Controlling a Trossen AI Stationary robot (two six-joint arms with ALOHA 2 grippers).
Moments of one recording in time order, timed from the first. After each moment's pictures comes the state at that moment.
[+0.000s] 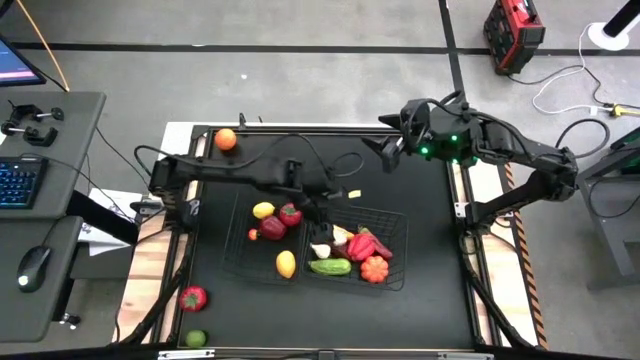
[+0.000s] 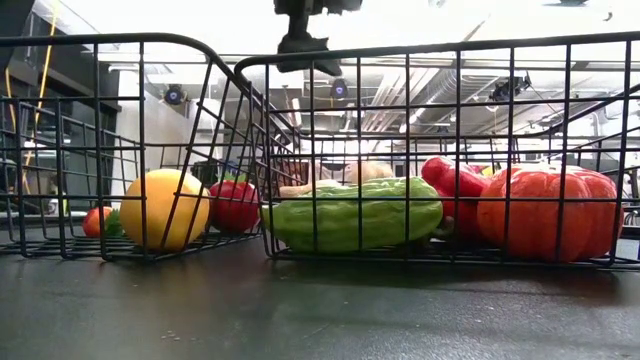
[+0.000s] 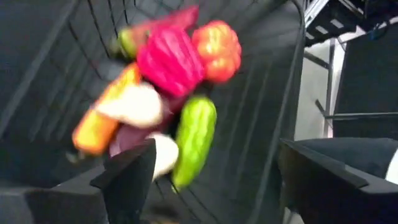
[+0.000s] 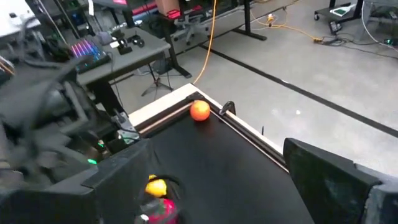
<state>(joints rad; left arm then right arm) -0.02 1.85 1.73 -0.89 0.33 -0.40 -0.04 1.30 1.70 -0.77 0.44 0.37</state>
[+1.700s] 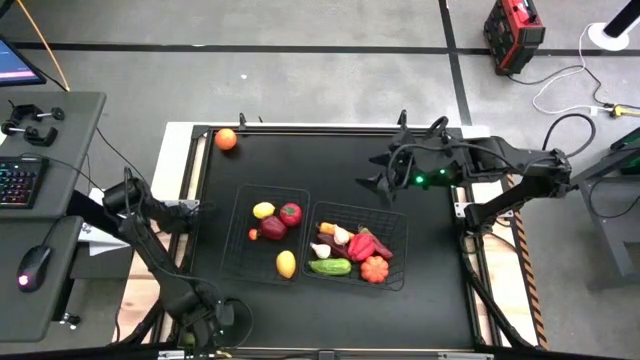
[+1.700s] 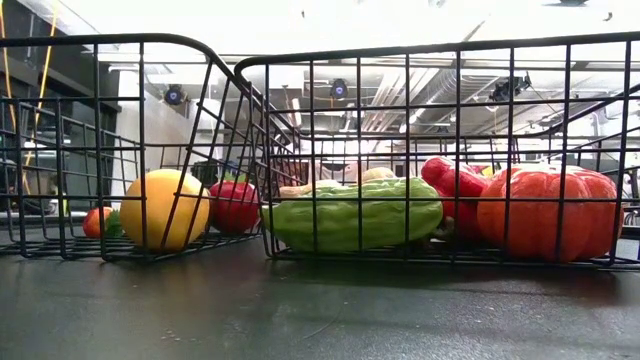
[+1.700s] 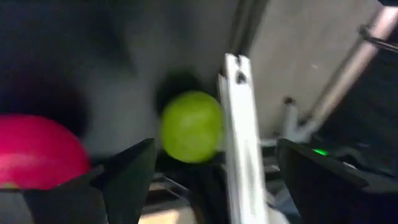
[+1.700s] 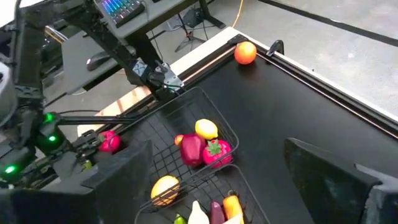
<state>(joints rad) -1.00 1.68 1.11 -0.76 0.41 -1.22 0.15 1.35 1.70 -0.89 0.38 0.62</state>
